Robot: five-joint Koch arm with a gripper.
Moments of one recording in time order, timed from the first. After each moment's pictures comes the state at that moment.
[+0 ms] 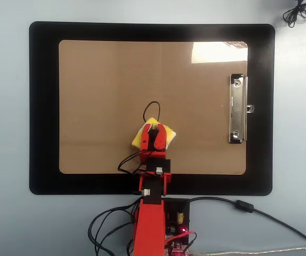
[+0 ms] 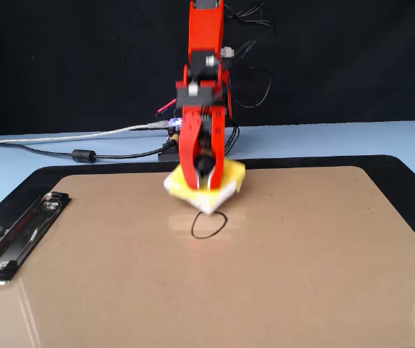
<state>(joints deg) 0.0 110.7 143.7 4.0 -85.5</state>
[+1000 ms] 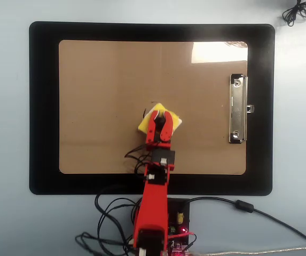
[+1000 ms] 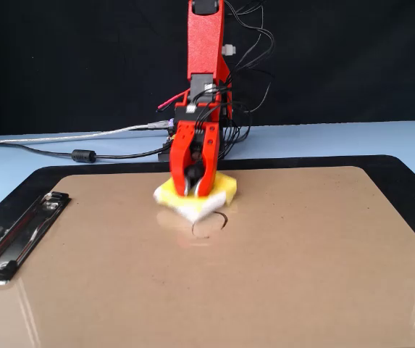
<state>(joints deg) 4.7 90.4 142.2 -27.3 -85.5</state>
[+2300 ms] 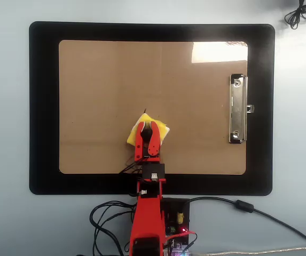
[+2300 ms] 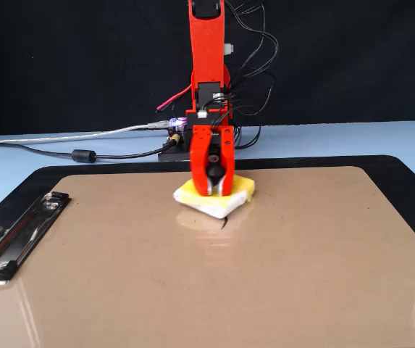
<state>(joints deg) -8.4 93.4 159.3 -42.5 -85.7</state>
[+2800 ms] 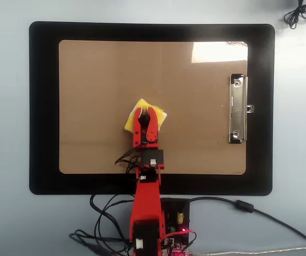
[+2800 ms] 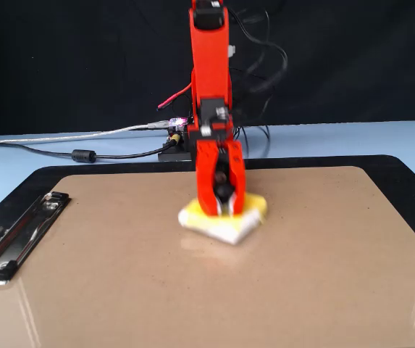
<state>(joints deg) -5.2 86.1 153.6 -44.5 -85.7</state>
